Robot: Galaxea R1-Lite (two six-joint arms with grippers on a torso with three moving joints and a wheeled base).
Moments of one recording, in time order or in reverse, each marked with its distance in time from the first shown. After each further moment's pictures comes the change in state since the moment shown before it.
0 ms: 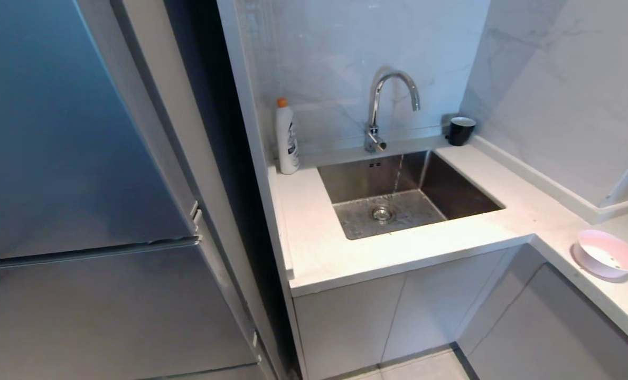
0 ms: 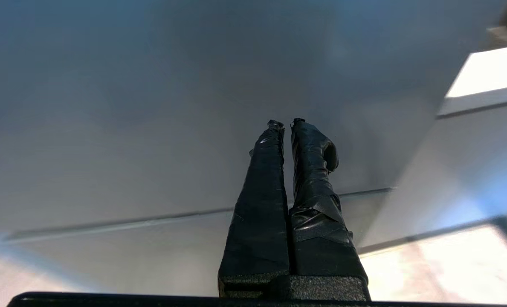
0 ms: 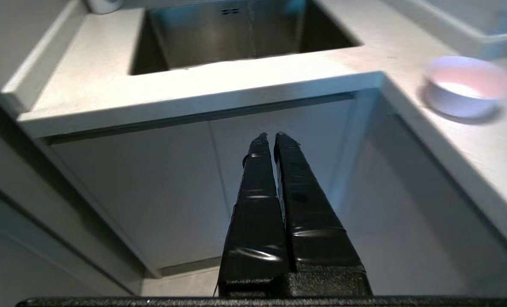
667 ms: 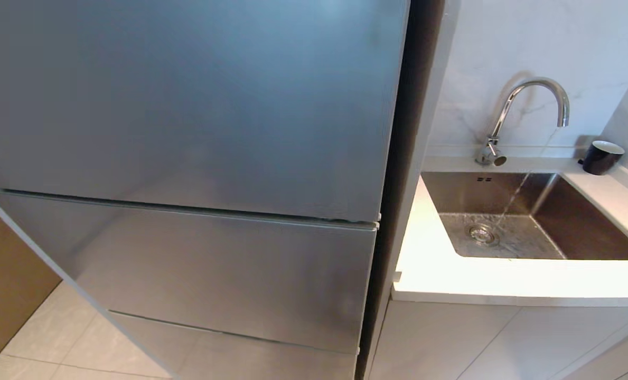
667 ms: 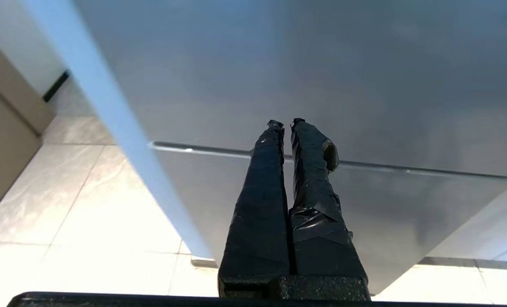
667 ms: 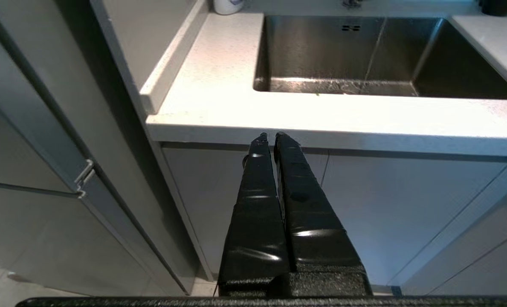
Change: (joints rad) left arm 0.001 0.000 0.000 0.000 -0.001 -0.001; right arm 0.000 0.000 0.000 -0.002 0.001 0.001
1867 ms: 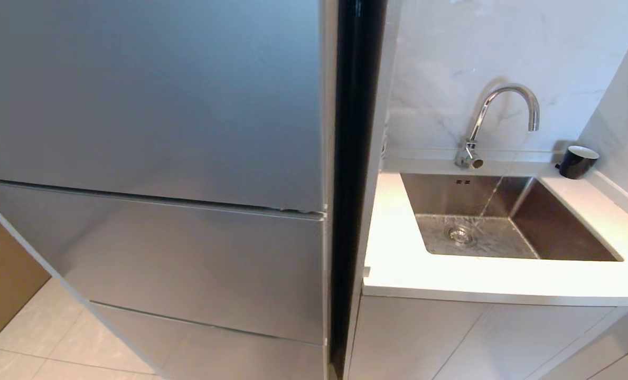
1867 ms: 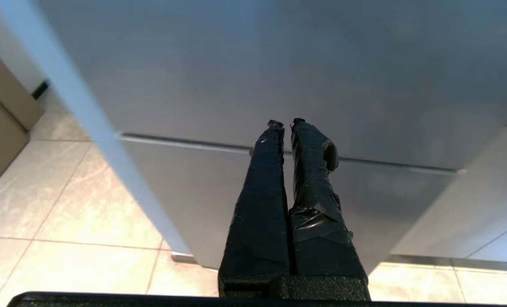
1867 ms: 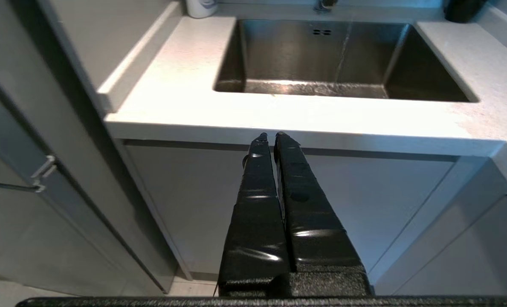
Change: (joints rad) left arm 0.000 0.000 0.001 0.000 0.000 0.000; right arm 0.000 0.000 0.000 0.000 -0.002 0.002
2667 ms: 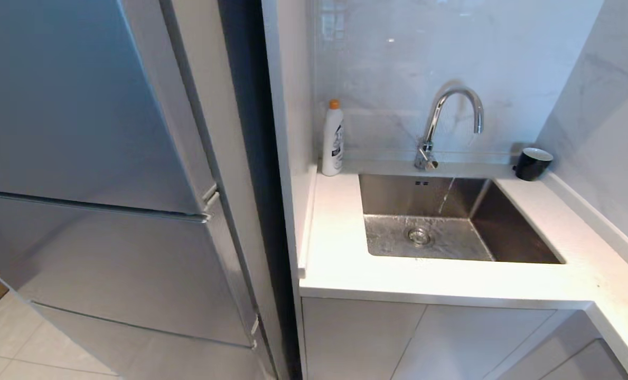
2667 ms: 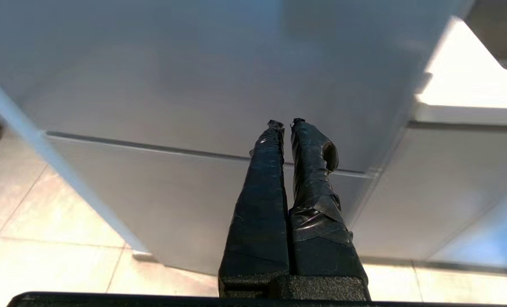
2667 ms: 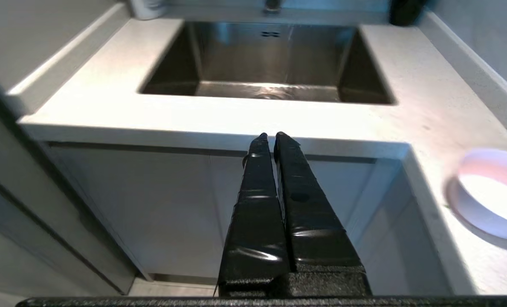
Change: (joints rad) left arm 0.001 0.000 0.001 -0.001 0.002 0.000; right arm 0.000 0.000 0.002 -0.003 0.000 0.000
